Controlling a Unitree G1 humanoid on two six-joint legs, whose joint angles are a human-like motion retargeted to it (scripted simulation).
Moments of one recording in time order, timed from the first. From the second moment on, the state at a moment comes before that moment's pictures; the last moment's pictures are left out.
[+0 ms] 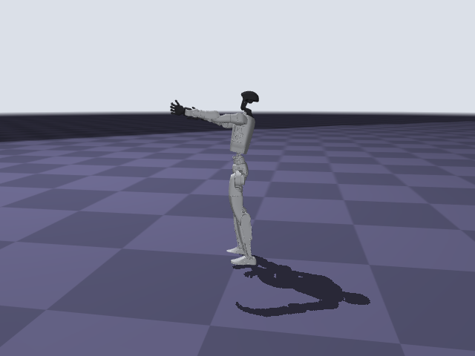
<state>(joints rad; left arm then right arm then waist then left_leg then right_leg) -1.27 0.60 0.10 1.40 -0.50 0.10 -0.48 -1.24 -0.43 0.13 1.14 0.35 0.10 0.51 -0.11 0.11 -0.35 -0.02 0.08 0.44 0.01 -0.28 -0.09 -0.16 -0.08 -0.34 0.05 0.03 0.04</state>
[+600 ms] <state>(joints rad) -1.75 0.84 -0.26 1.14 -0.53 -0.22 0.18 -1.88 -0.88 0.54 0.85 0.61 -0.19 -0.01 -0.04 0.13 -0.36 -0.09 0.07 0.40 0.01 -0.28 -0.09 -0.20 -0.09 -0.39 0.04 0.01 0.05</state>
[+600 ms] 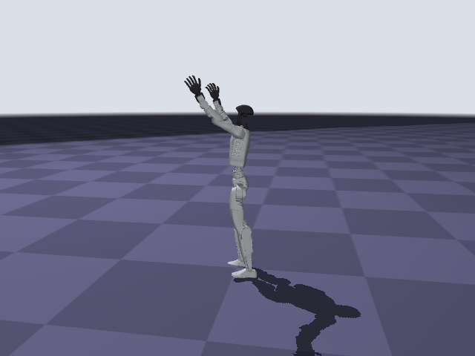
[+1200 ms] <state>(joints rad) -0.29 0.25 0.22 1.54 -0.11 0.17 -0.55 -0.20 -0.22 0.06 1.45 -0.36 0.01 0.34 -0.07 0.06 -0.13 0.00 0.05 0.33 0.02 -0.23 -0.09 -0.04 -0.11 -0.48 0.04 0.02 0.04</state>
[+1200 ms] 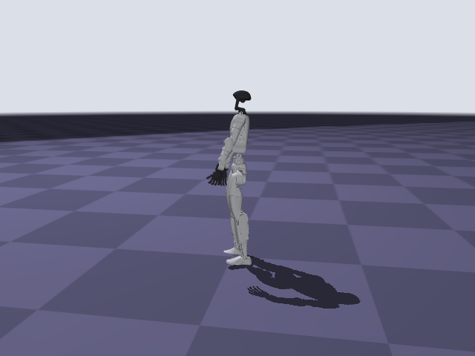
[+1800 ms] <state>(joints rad) 0.13 0.04 0.26 1.66 0.00 0.16 -0.45 0.06 -0.27 0.06 1.61 -0.22 0.03 0.26 -0.13 0.07 0.05 0.05 0.09 0.40 0.01 -0.23 -0.10 -0.07 -0.09 -0.39 0.05 0.06 0.04</state>
